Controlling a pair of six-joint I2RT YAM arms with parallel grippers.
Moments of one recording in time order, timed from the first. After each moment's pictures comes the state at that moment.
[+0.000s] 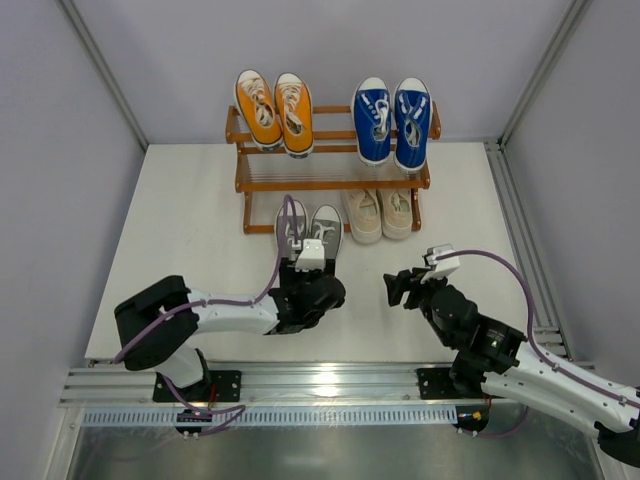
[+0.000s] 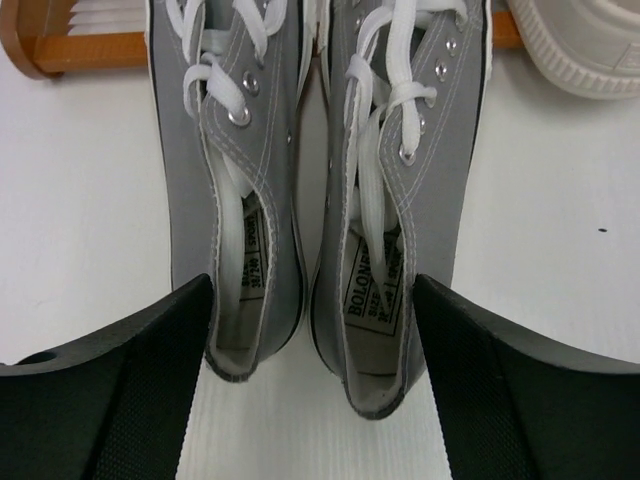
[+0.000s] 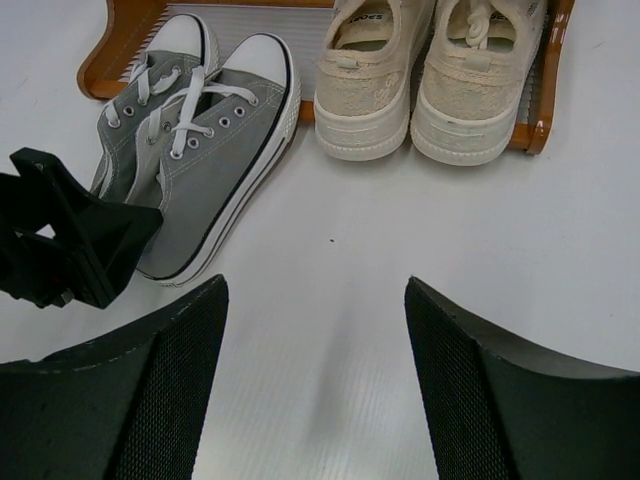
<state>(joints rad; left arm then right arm) -1.15 1.56 0.75 0.01 -1.00 -0.69 1.00 0.46 0.38 -0.21 0.63 0.36</state>
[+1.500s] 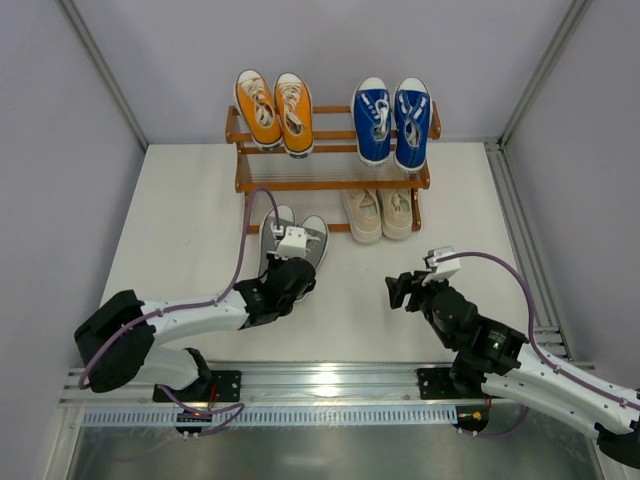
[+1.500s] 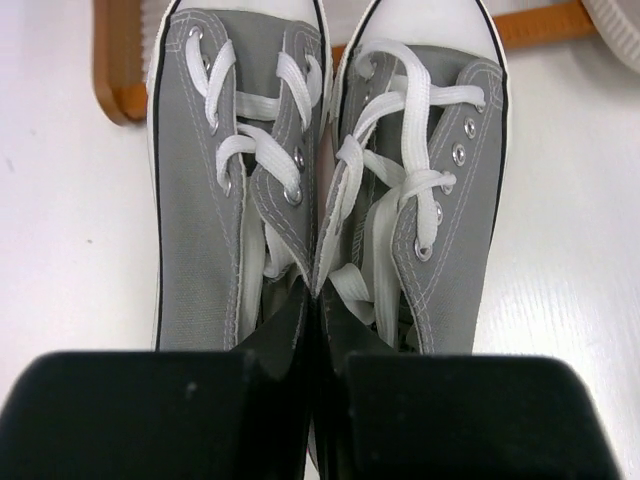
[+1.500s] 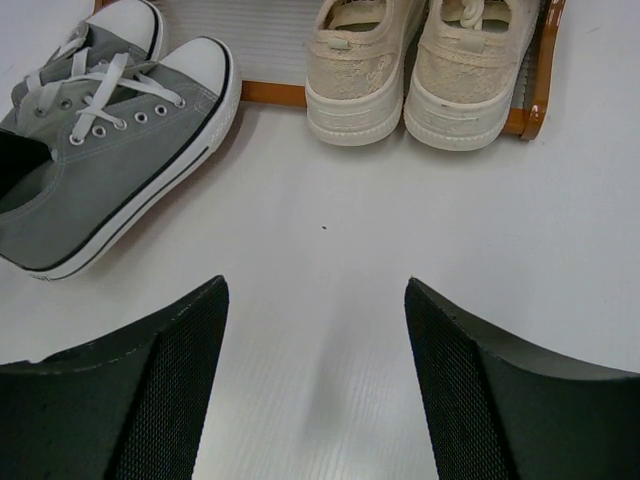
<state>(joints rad) -1.00 1.35 0.66 0.00 -0.82 -0.42 1.00 0.43 0.37 -0.25 0.63 0.37</state>
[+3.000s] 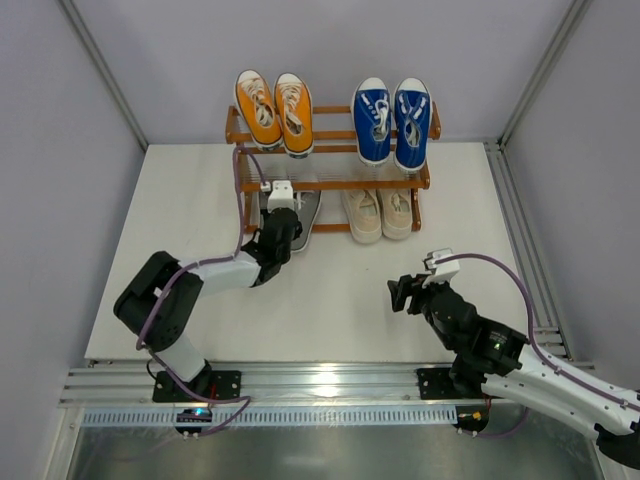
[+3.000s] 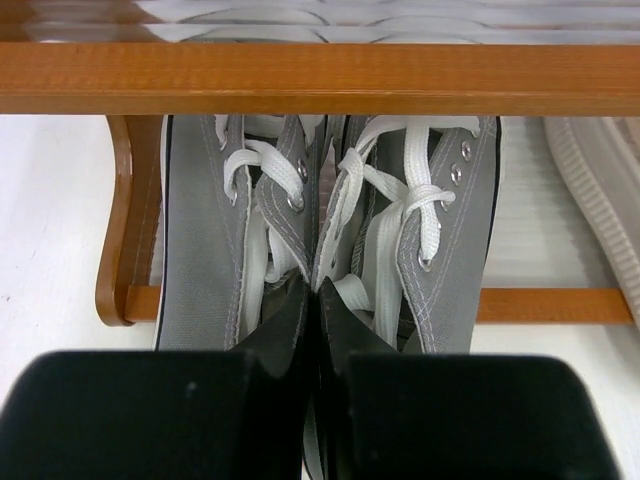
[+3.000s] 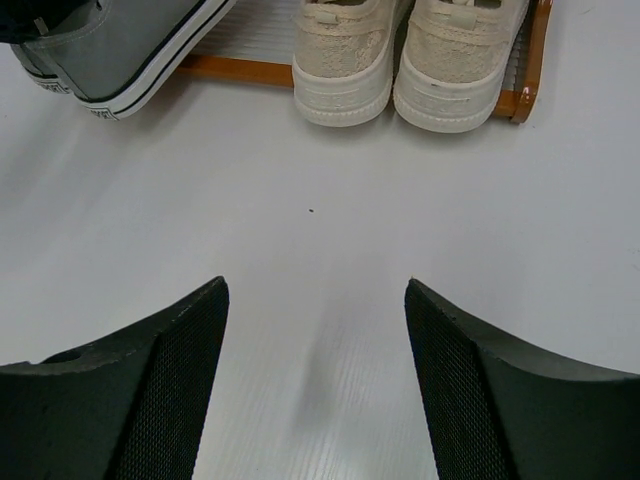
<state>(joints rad) -0.67 1.64 0.82 0.46 -0.64 -0.24 1.00 0.42 0.37 -0.31 0.63 0.37</state>
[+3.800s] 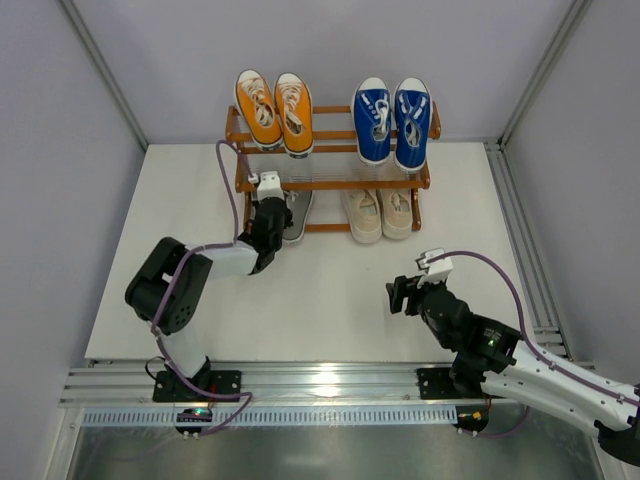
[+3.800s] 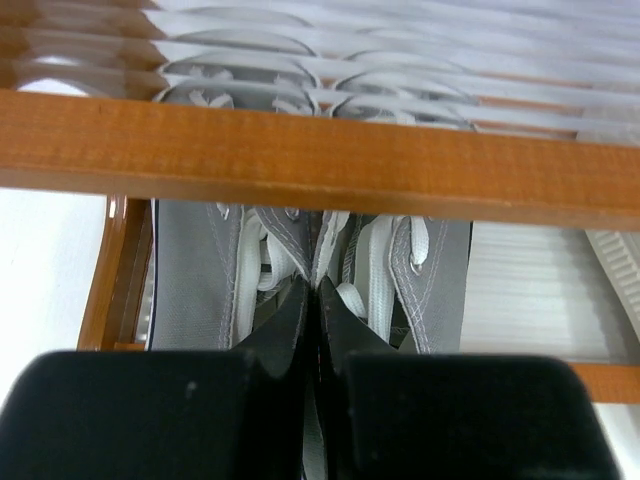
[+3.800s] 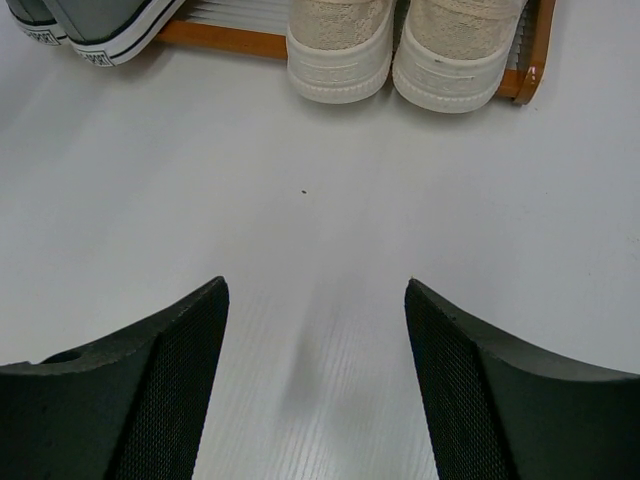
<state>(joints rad) -0.54 1.75 0.86 0.56 -0.53 -0.29 1.00 0.47 0.37 -0.32 0.63 0.38</state>
